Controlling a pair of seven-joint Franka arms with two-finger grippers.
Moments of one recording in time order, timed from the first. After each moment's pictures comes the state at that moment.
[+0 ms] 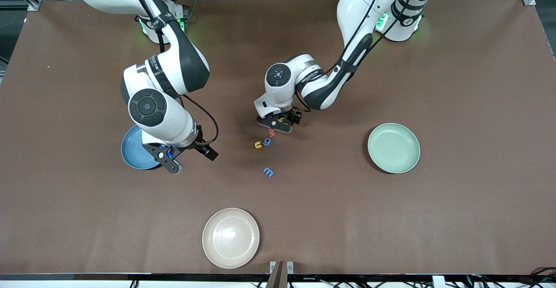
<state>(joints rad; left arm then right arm) -0.66 0.76 -0.24 -1.64 0.23 2.37 -0.66 0.40 0.51 0.05 -1.42 0.03 1.85 1.18</state>
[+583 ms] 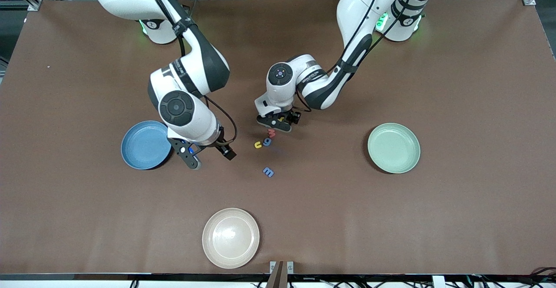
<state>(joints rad) -0.66 0.76 -0.24 -1.66 0.23 2.39 -0.66 0.46 0.57 0.05 -1.43 0.06 1.92 1.35</state>
